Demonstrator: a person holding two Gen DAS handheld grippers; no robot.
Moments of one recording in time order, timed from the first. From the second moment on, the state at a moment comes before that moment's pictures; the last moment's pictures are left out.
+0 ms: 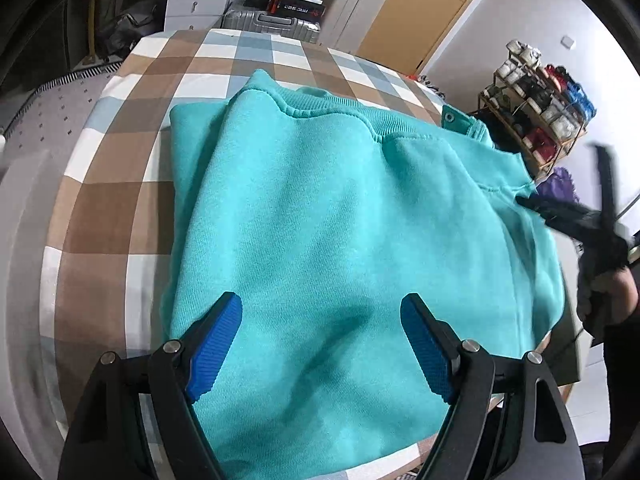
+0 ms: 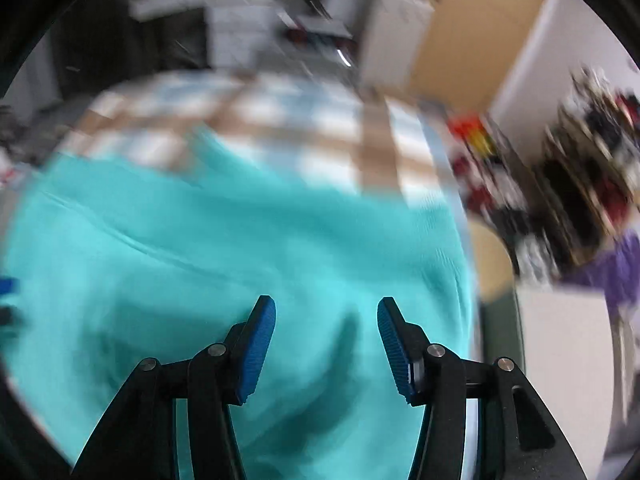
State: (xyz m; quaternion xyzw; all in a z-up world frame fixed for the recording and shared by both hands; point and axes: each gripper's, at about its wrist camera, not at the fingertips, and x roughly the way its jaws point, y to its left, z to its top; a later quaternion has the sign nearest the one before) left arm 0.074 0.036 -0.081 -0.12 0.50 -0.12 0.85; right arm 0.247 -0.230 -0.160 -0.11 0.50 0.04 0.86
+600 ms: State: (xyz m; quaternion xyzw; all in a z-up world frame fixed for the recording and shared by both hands) left arm 0.077 0.015 -0.087 -0.03 0.50 -0.08 0.86; right arm 0.162 -0.229 -0.173 -0.09 0.52 0.10 0.84
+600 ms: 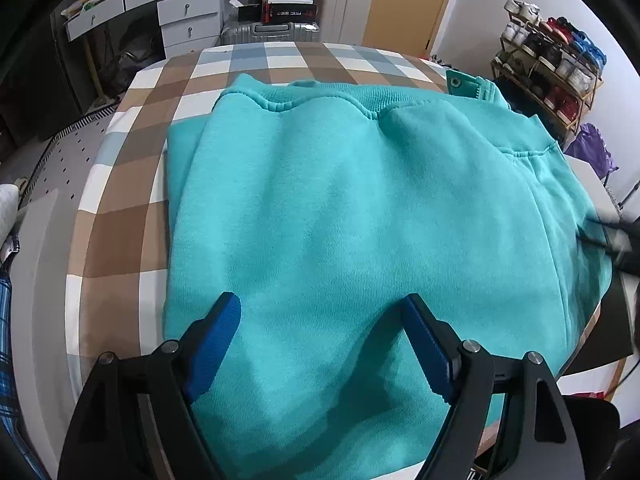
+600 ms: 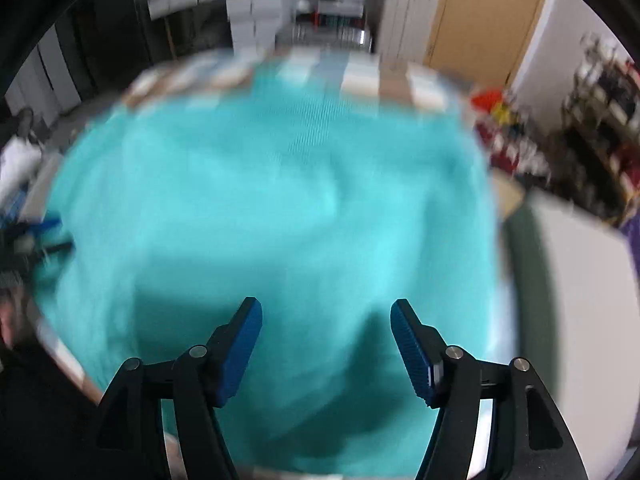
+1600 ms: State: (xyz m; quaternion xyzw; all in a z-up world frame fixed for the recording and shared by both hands) left arm 0.050 -0.004 -0.063 -0.05 0.45 -0.09 0.89; right arm 0.072 -0.290 -0.155 0.17 0.46 0.05 0.87
